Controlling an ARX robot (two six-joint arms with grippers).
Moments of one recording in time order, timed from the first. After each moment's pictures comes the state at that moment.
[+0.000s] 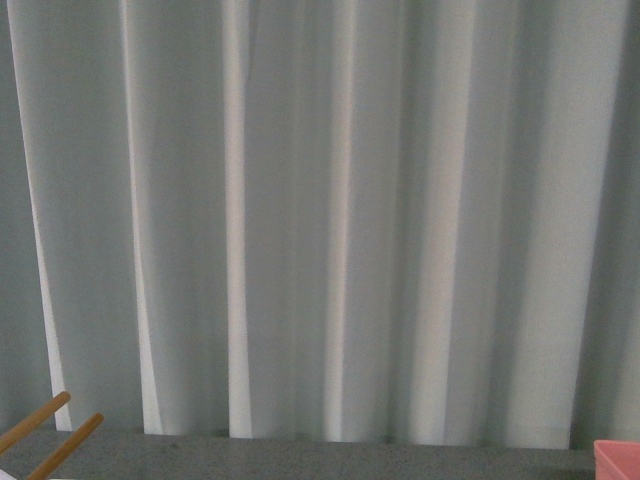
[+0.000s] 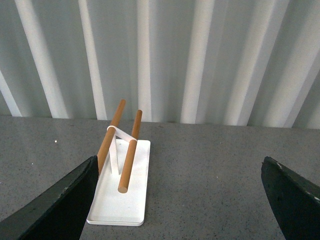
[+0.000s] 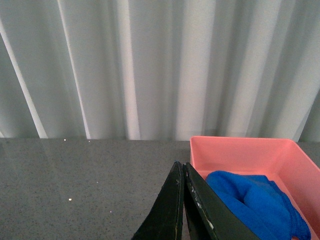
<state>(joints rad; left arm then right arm) 0.00 0.00 0.02 0.00 0.00 0.00 0.00 0.39 0.02 0.39 -0.01 -0.02</state>
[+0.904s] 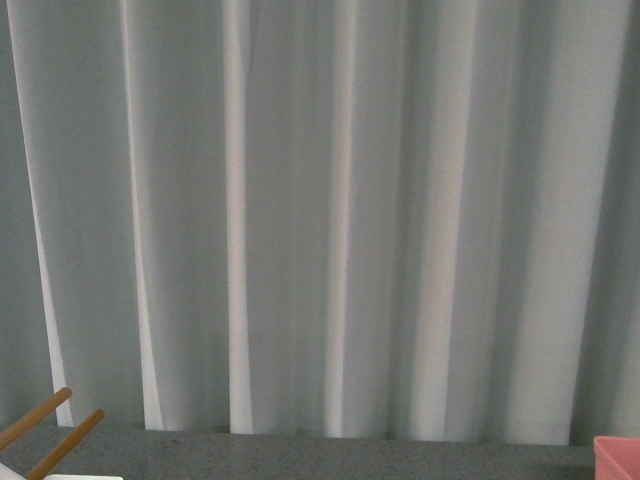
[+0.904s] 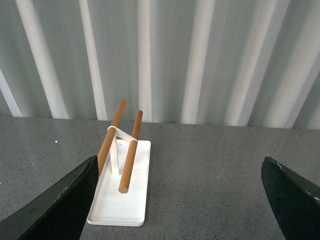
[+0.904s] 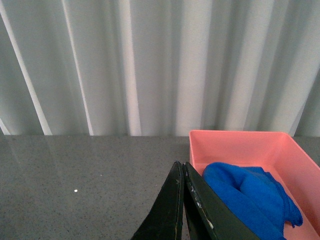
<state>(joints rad) 0.00 0.00 0.02 0.00 0.00 0.00 0.00 0.00 0.02 0.00 0.00 -0.01</state>
